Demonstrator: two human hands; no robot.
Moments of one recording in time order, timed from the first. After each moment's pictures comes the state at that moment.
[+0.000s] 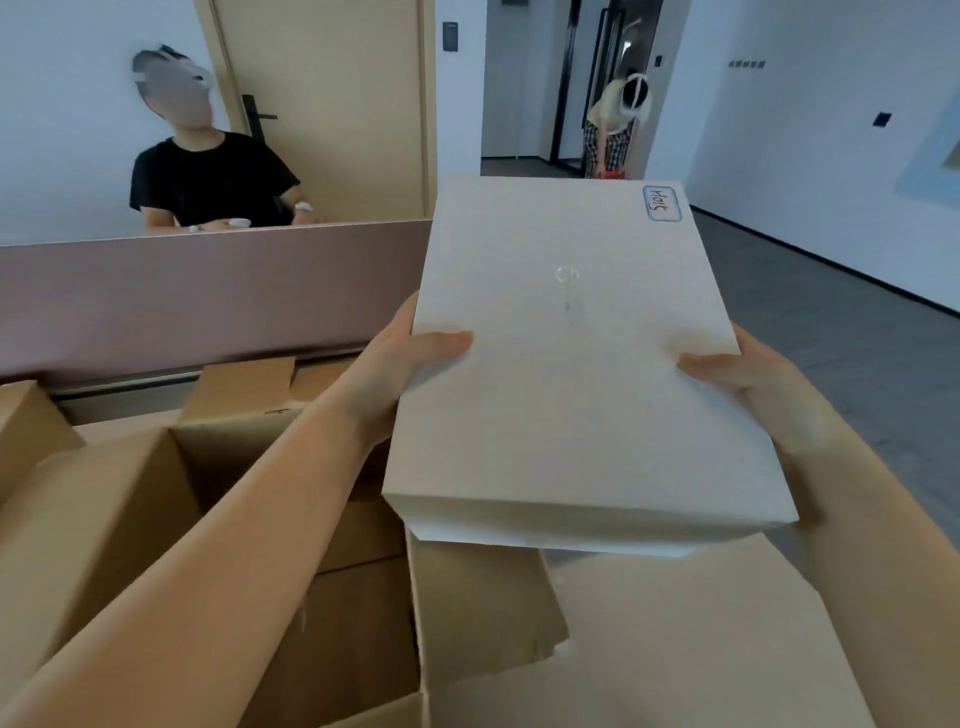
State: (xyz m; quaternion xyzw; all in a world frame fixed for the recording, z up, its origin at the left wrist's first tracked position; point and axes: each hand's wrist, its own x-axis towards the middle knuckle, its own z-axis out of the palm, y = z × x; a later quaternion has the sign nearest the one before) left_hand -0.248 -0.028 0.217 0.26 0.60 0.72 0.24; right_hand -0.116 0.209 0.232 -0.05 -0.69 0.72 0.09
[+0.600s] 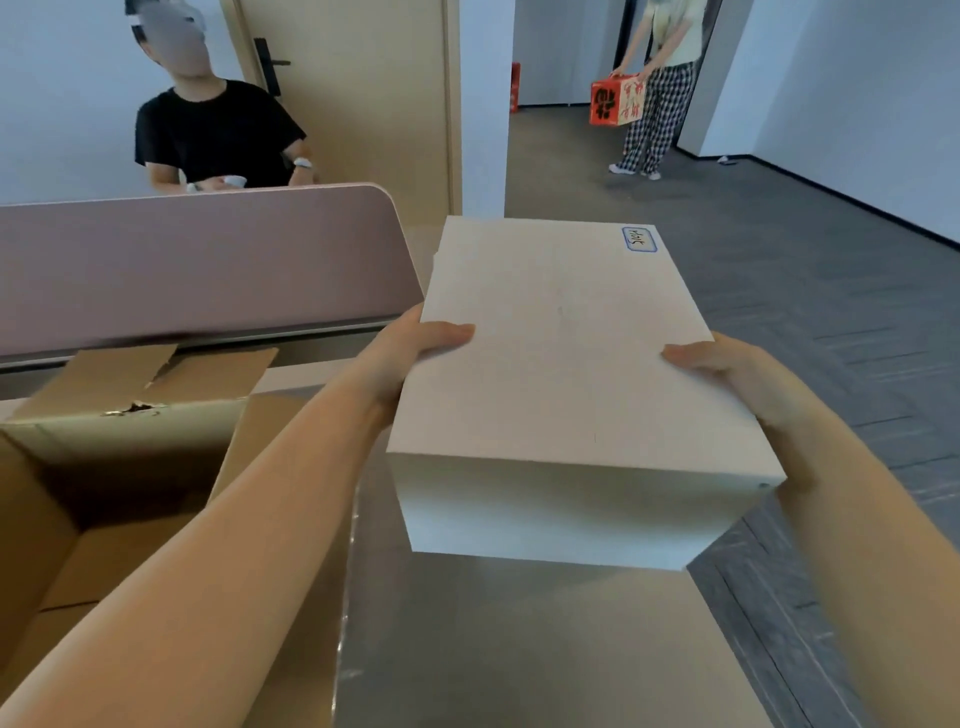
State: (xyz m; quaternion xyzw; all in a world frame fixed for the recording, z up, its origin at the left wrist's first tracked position) left_hand -0.282 0.154 0.191 0.17 0.63 0.71 0.27; right_hand -0.184 0.403 0.197 -0.11 -0.66 0.74 -0.04
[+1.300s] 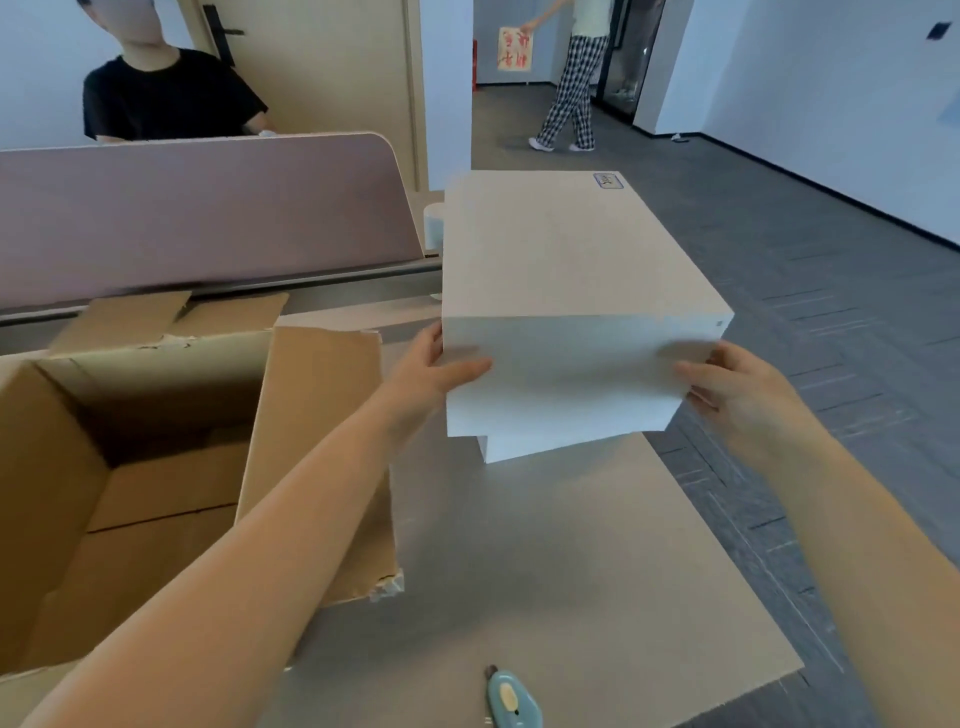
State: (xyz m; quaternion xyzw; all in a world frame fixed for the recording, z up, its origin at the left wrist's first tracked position) left_hand -0.194 0.109 0.141 0.17 0.68 0.67 0.23; right_hand -0.079 0.353 0.151 -0.22 -0.67 0.70 0.13
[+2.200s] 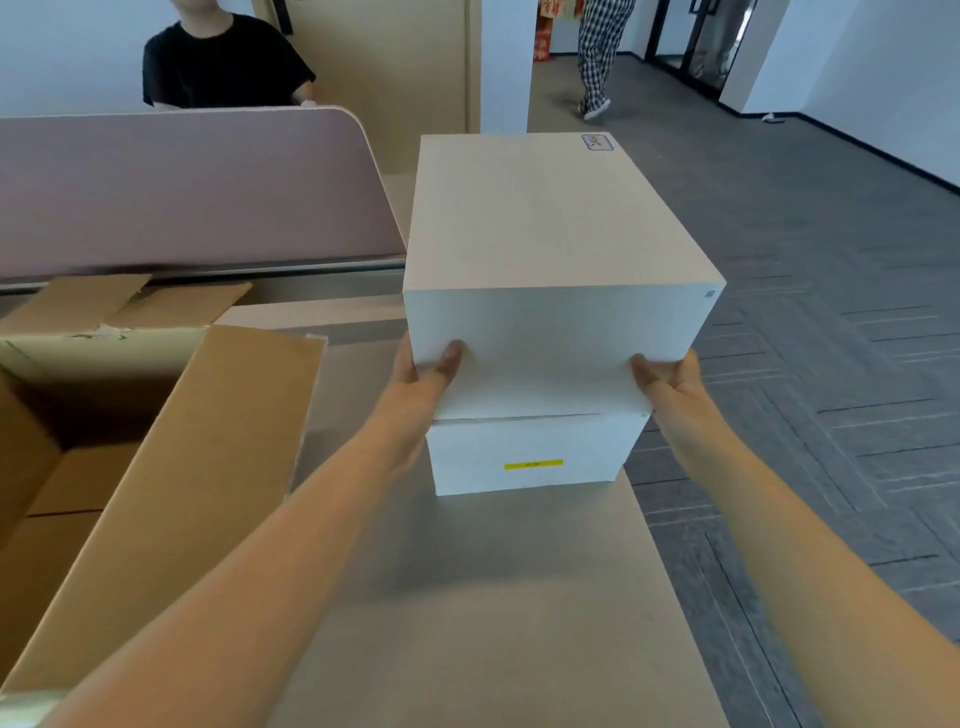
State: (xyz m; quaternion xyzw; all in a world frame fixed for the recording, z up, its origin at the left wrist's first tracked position) left_hand -0.214 0.206 0.111 -0.02 0.64 0.75 0.13; right_hand -0.161 0.419 0.110 -0.19 -0.74 0.64 0.07
